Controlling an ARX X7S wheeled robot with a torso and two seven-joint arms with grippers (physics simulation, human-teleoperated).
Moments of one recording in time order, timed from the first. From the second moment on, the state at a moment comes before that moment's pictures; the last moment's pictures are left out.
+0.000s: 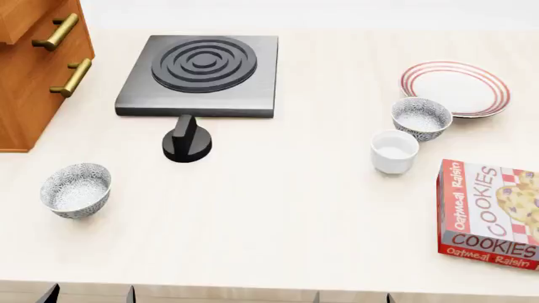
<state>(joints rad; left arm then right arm) 0.00 0.00 0.00 0.00 0.00 0.00 0.00 0.00 0.00 0.00 0.00 0.00 0.00 0.00</state>
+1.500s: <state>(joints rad) -0.25 -0.19 -0.22 0.08 -0.43 -0.45 -0.19 0.02 0.12 -0.15 -0.02 0.07 0.08 0.11</state>
